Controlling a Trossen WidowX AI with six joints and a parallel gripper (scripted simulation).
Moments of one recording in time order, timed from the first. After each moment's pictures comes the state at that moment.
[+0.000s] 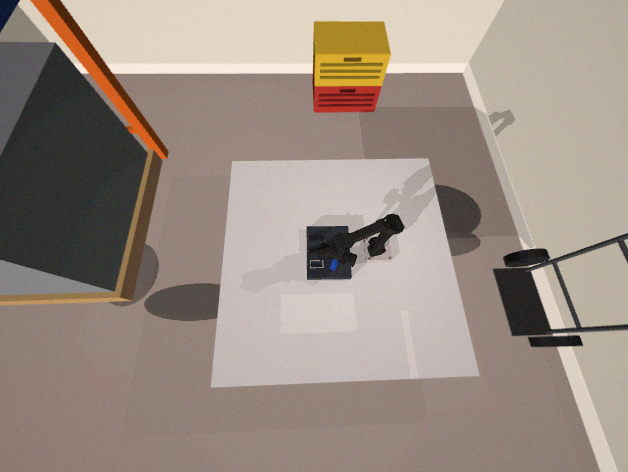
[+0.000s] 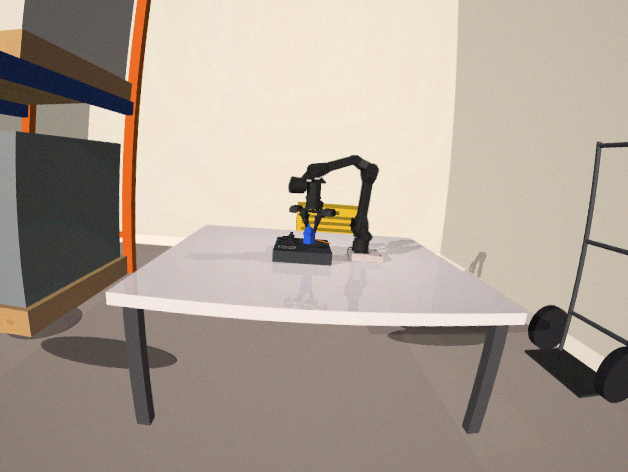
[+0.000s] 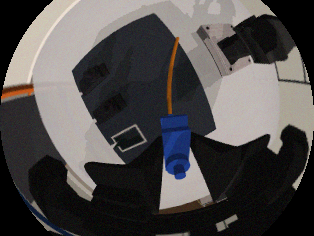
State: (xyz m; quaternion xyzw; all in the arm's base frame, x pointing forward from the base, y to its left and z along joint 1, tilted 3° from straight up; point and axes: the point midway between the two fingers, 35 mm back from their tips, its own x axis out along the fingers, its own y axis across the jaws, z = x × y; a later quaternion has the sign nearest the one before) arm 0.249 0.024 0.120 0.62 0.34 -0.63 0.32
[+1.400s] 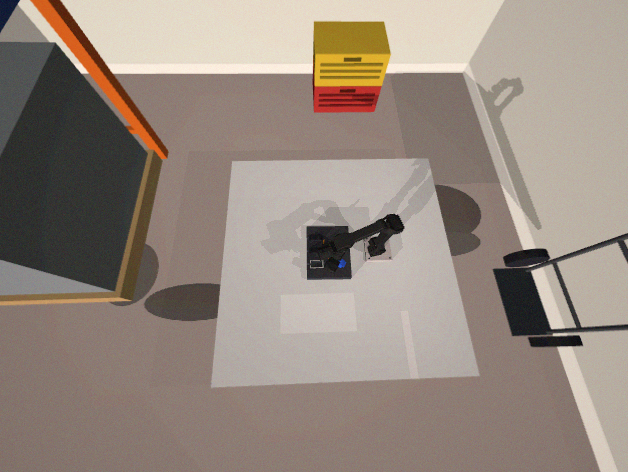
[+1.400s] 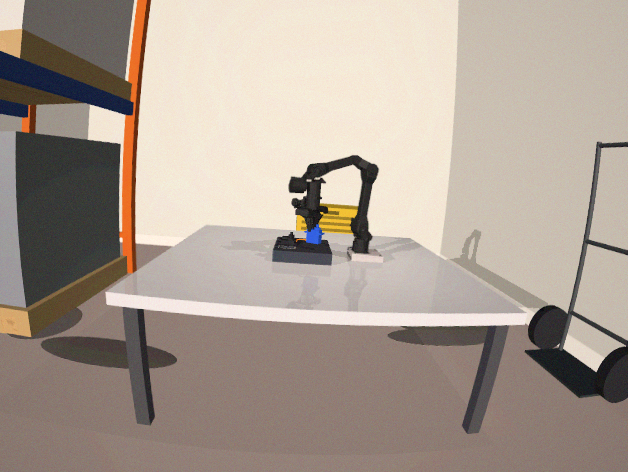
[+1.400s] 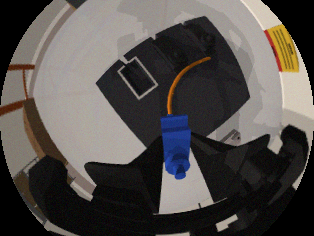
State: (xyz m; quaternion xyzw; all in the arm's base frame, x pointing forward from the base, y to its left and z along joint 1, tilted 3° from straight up) arm 0.249 0.024 0.120 0.26 0.67 -0.26 0.65
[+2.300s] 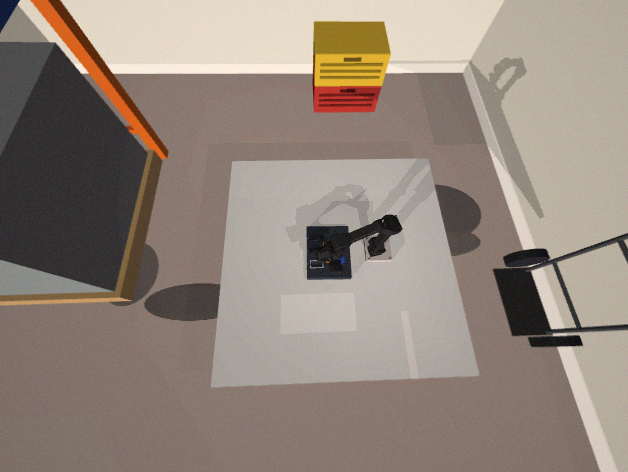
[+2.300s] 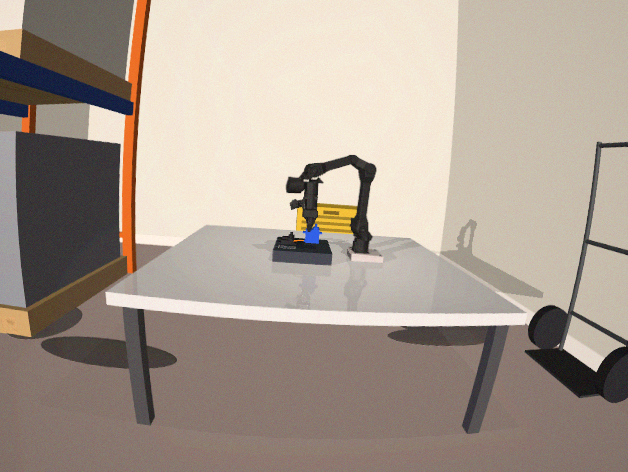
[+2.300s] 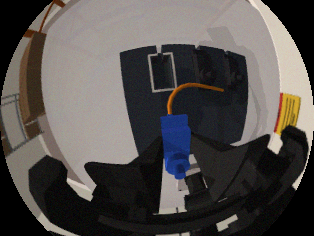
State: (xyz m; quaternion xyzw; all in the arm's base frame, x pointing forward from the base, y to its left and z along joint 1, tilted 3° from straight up) arm 0.259 0.022 0.119 0.08 0.71 -0.08 0.69
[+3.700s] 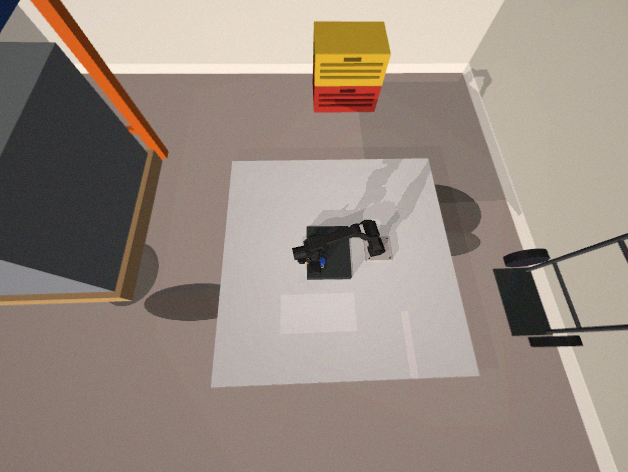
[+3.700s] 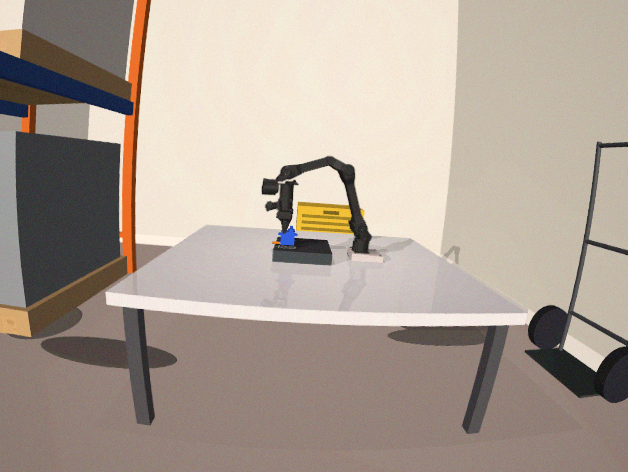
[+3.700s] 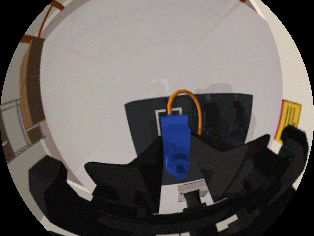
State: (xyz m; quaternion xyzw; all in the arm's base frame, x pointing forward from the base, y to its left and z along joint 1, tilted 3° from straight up) arm 0.357 0.000 0.104 0.09 0.71 -0.08 0.70
